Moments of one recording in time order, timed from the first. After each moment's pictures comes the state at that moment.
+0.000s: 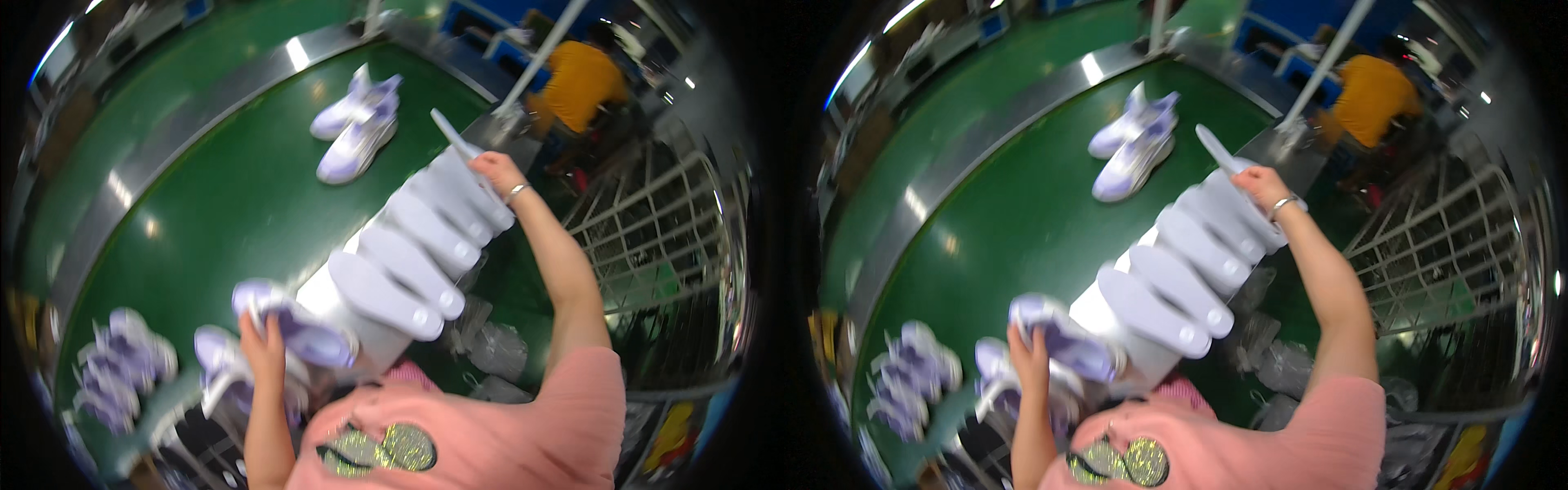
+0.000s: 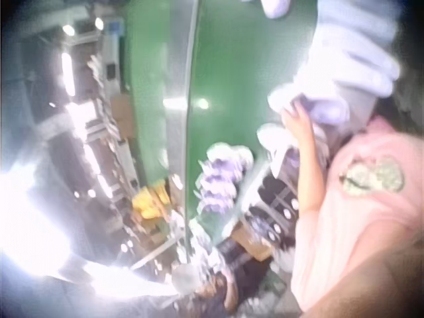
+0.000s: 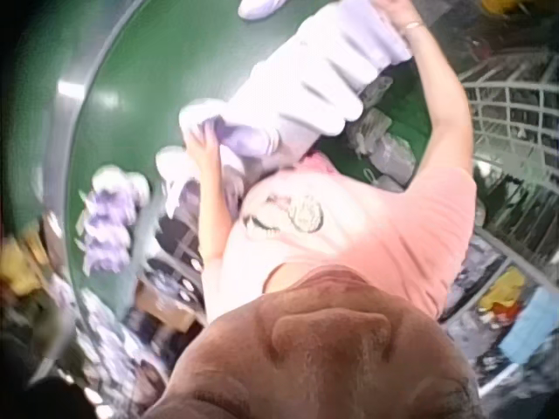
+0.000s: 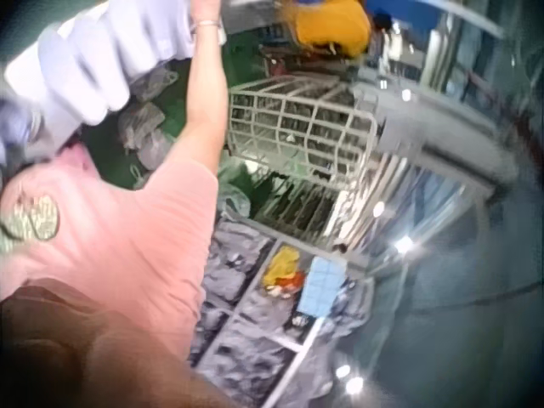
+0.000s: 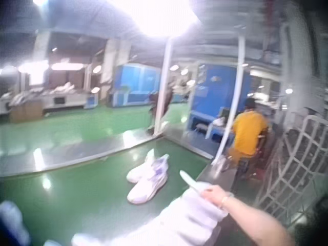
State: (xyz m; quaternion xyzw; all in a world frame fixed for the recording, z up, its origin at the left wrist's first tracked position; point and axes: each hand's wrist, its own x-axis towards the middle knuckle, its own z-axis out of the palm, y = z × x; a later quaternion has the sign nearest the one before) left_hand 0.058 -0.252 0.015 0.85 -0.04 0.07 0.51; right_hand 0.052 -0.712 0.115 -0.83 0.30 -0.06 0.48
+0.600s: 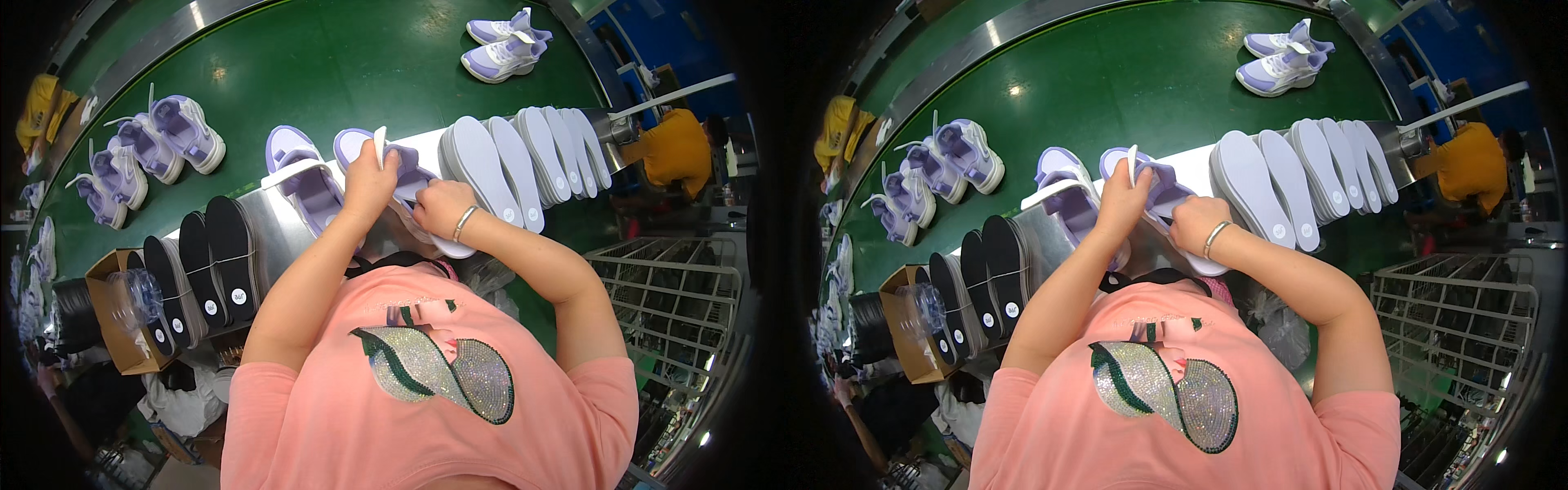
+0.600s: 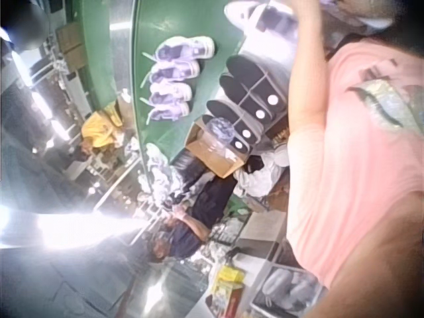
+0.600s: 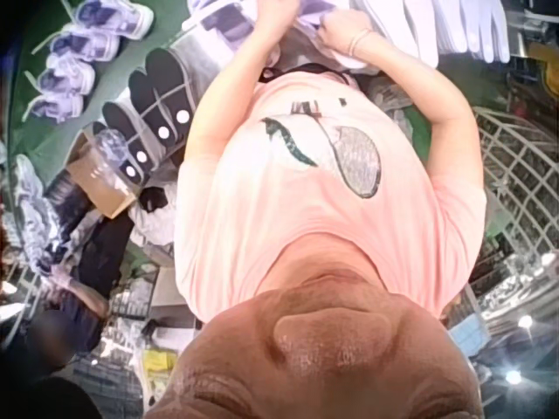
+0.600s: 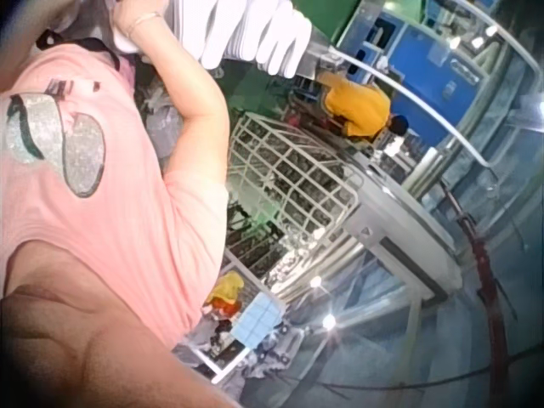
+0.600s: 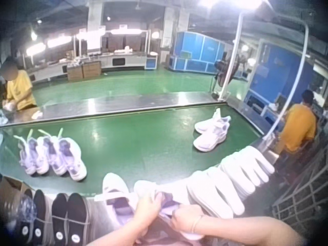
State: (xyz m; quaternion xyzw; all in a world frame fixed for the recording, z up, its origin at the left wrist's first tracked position) left_hand 0.022 -0.212 0.001 0.83 -0.01 -0.03 0.56; right_hand -0.021 -0.350 0.048 -0.97 -0.14 0.20 0.05
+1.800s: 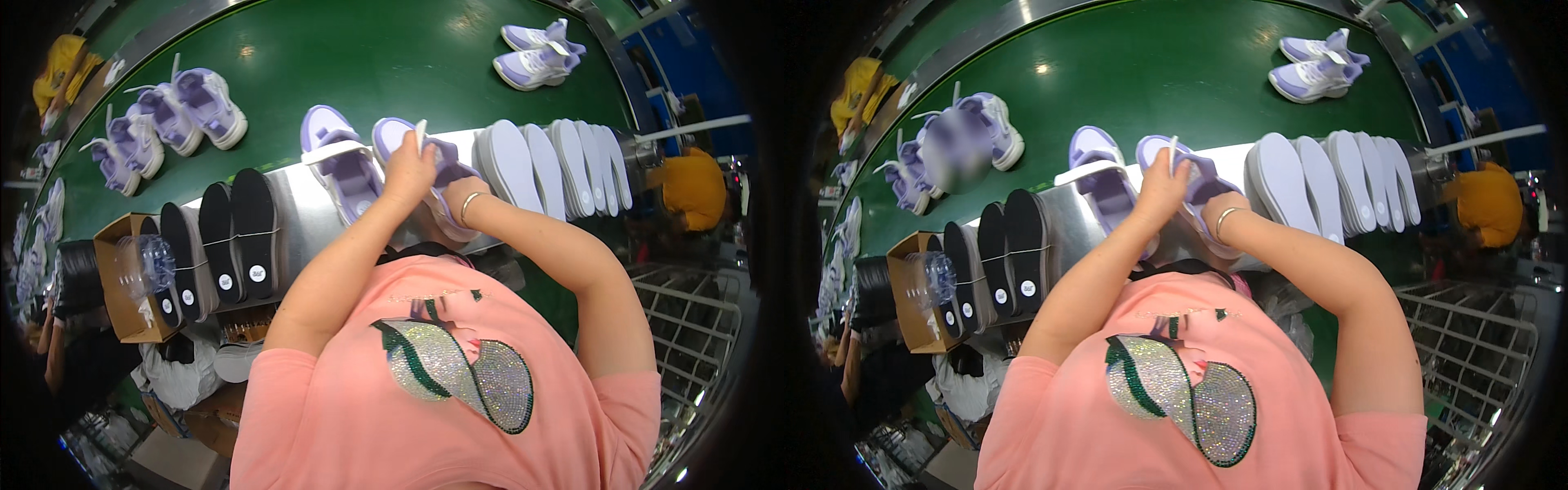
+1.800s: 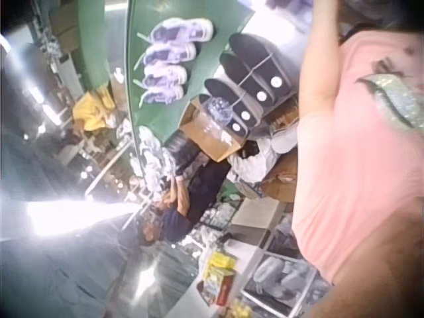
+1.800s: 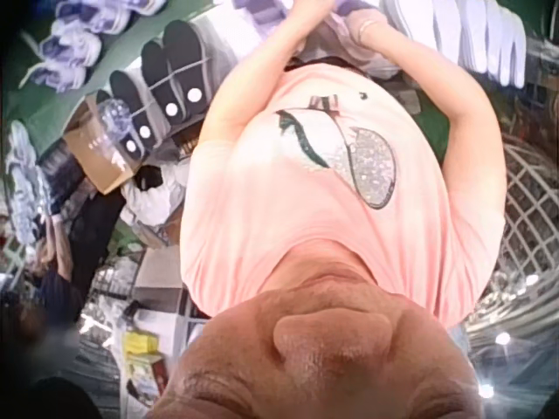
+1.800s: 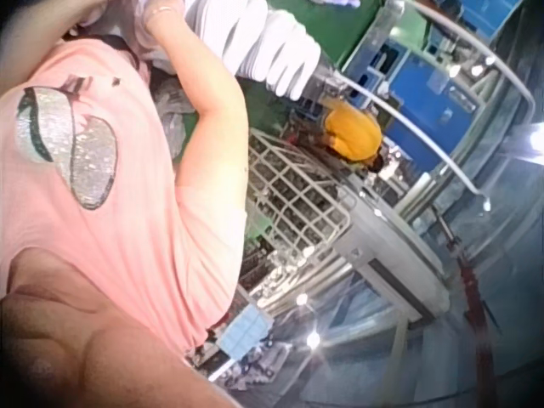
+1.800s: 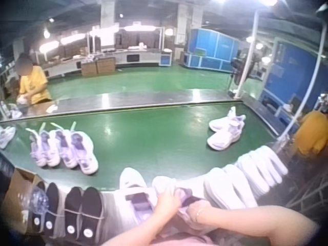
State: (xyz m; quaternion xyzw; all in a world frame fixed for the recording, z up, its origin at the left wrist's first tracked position) left_hand 0.026 -0.219 -0.016 0.84 0.00 -0.02 0.55; right_hand 0.011 -0.335 0.013 -0.90 -0.16 0.38 -0.12
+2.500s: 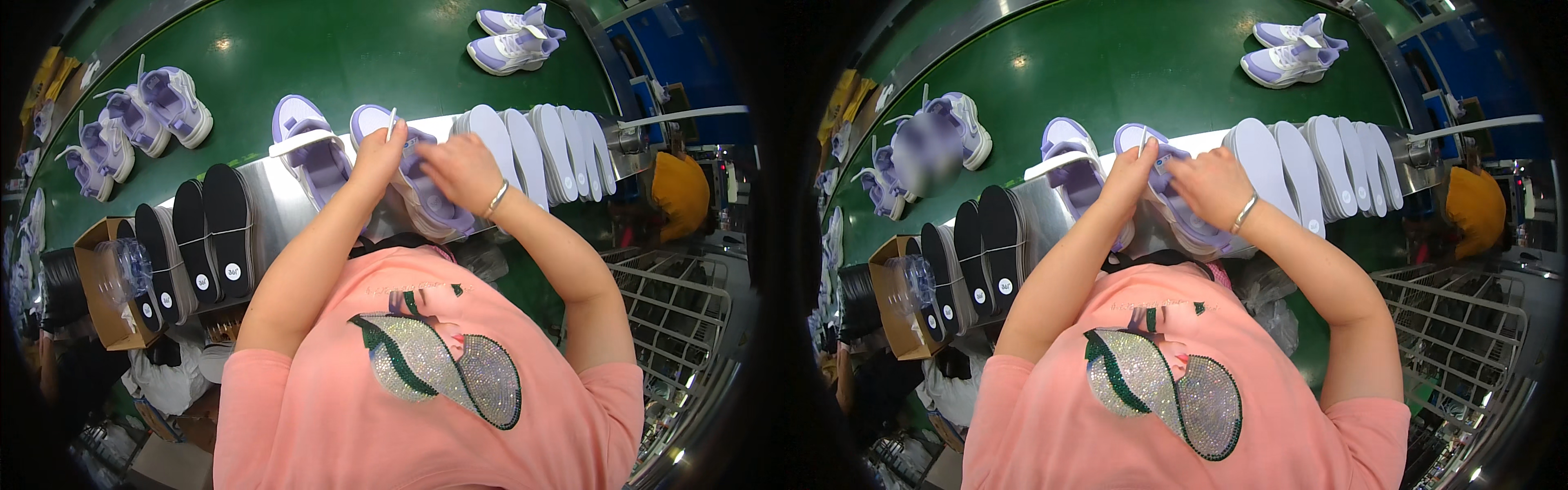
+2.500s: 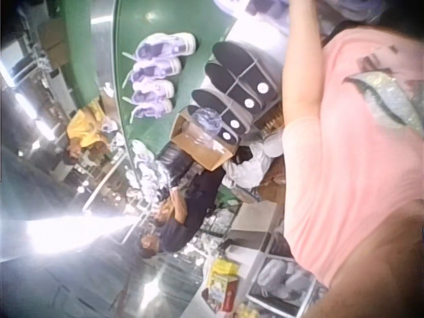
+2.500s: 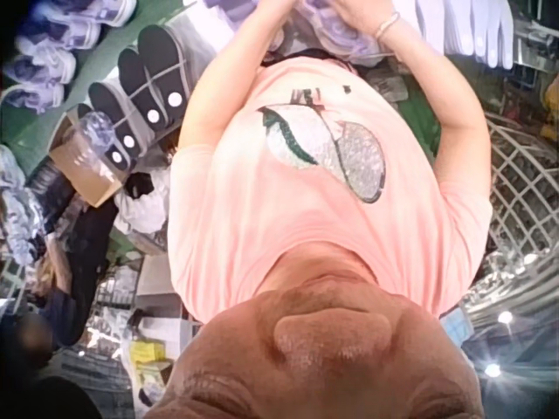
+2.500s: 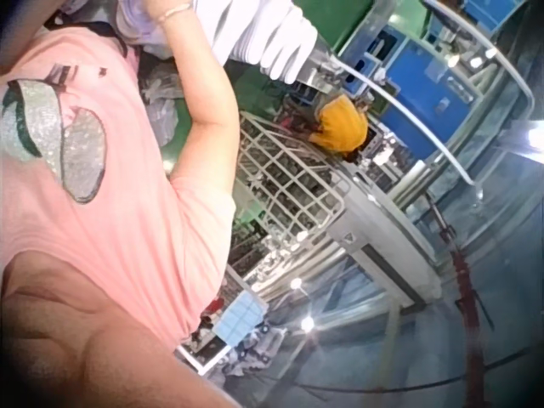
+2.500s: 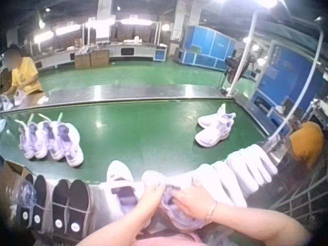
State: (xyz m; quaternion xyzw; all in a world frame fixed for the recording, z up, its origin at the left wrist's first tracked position) left_hand 0.027 -0.219 -0.021 0.65 0.11 -0.16 0.73; right_hand 0.005 -0.360 0.059 -0.95 -0.31 0.01 0.08
